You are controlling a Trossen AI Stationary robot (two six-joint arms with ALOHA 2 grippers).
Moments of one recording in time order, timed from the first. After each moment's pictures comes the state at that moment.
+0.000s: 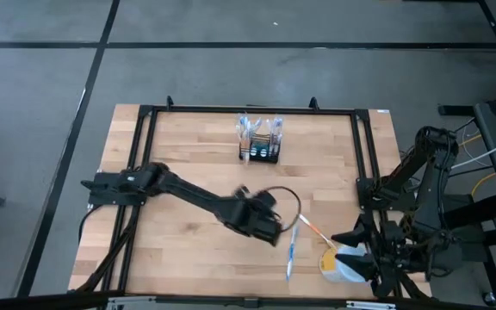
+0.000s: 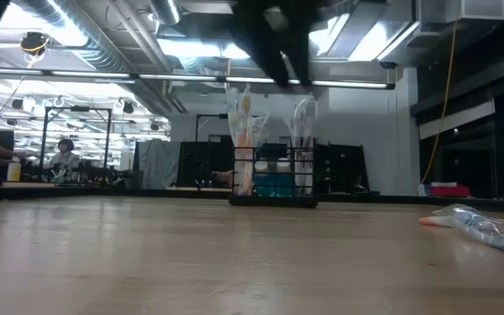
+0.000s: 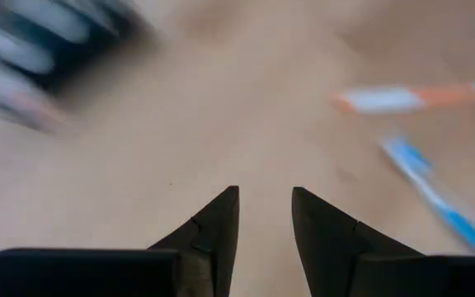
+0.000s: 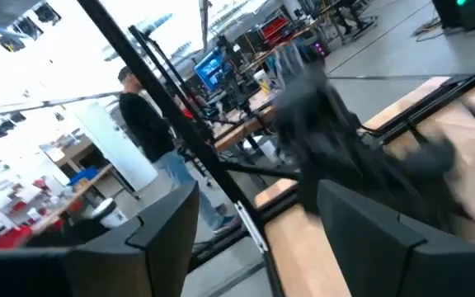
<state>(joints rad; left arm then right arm) -0.34 2.22 2.01 -1.04 -0.59 -1.01 1.22 1.30 1.02 0.43 1.31 0.49</state>
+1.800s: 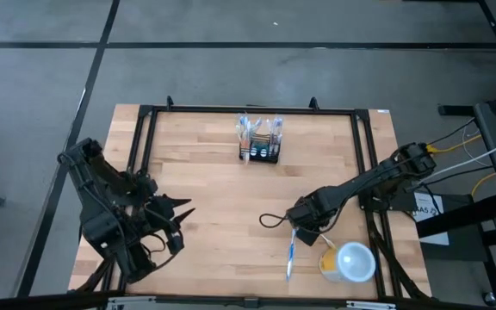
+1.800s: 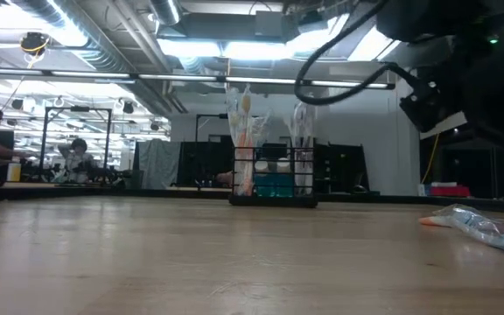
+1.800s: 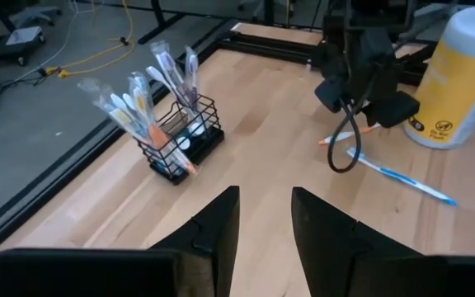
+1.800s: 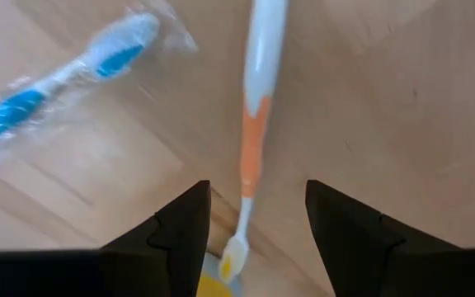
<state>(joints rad) -0.91 1.56 1.71 -1.57 -1.09 -1.34 0.40 1.68 1.01 -0.95 -0.21 1.05</state>
